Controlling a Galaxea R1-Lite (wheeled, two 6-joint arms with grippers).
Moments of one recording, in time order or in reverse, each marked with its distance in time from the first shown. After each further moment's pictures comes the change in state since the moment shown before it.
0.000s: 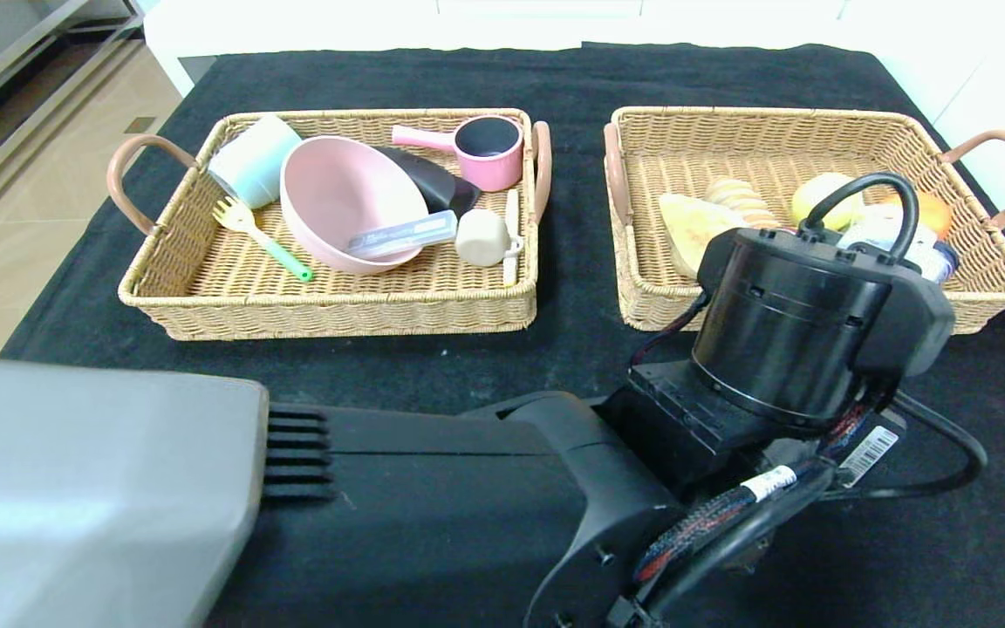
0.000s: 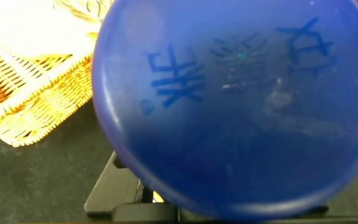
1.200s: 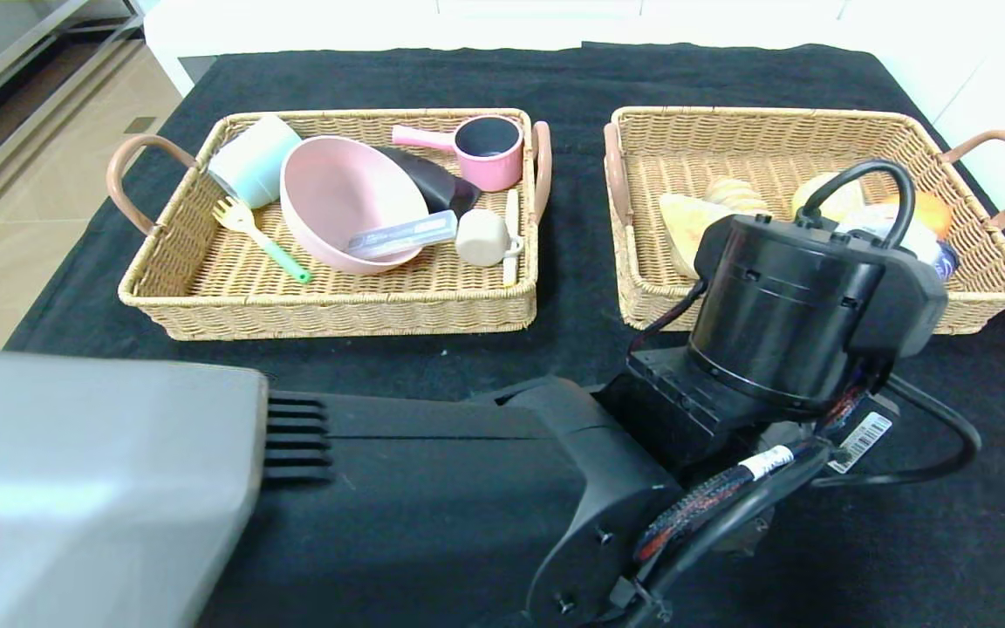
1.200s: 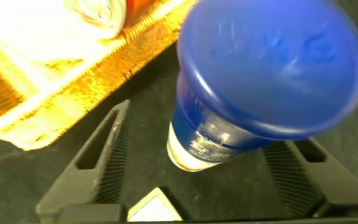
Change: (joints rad) left arm 0.005 -0.003 -0.021 0.013 0.012 0.016; right arm 0.000 -0.005 -0.005 -0.001 -0.002 0.003
